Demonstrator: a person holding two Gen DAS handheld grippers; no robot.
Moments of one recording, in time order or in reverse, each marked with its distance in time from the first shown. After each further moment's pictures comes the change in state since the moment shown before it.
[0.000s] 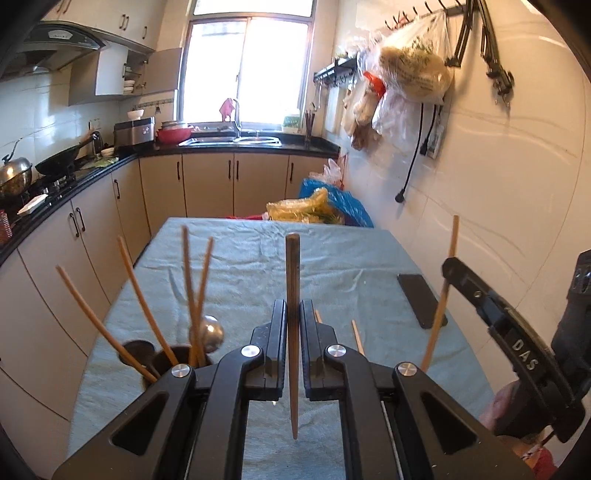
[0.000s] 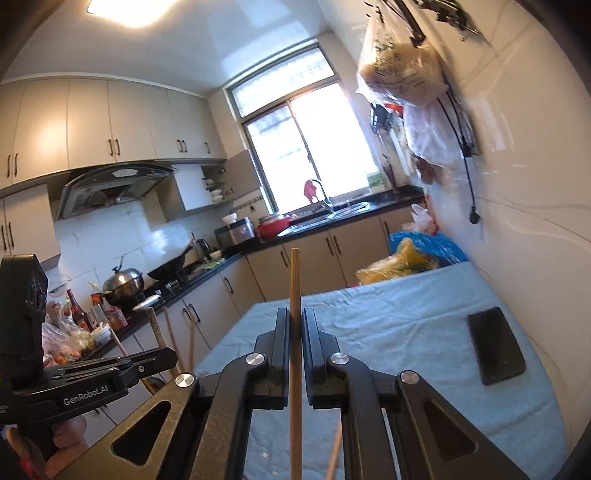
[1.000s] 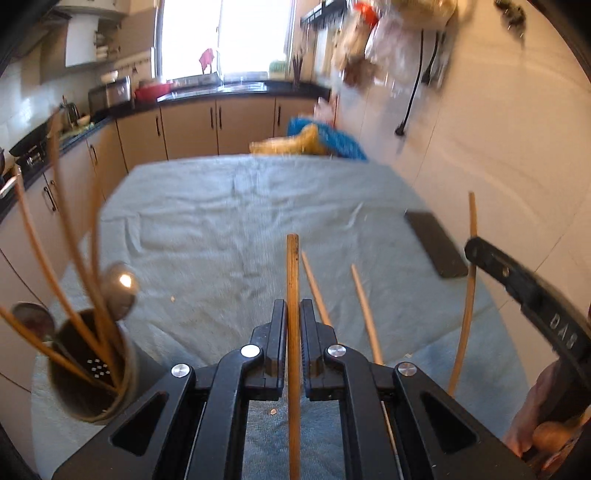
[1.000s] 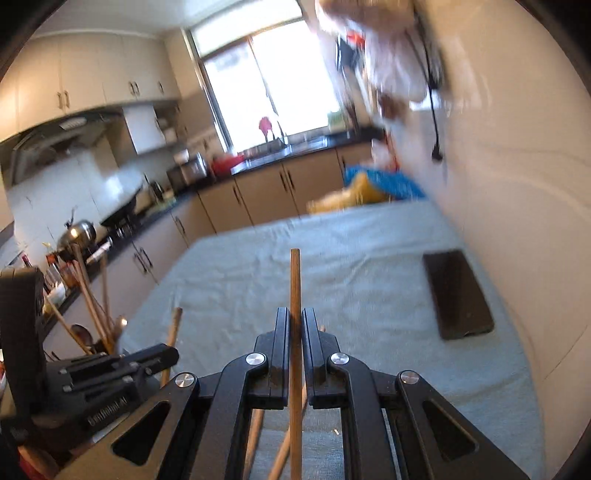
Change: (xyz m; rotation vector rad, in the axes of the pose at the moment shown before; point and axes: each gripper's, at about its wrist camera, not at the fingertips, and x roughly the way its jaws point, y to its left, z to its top) left arm 0.108 -0.029 -0.043 0.043 0.197 -0.017; right arm 0.038 -0.070 -0.030 0.008 0.244 -0.174
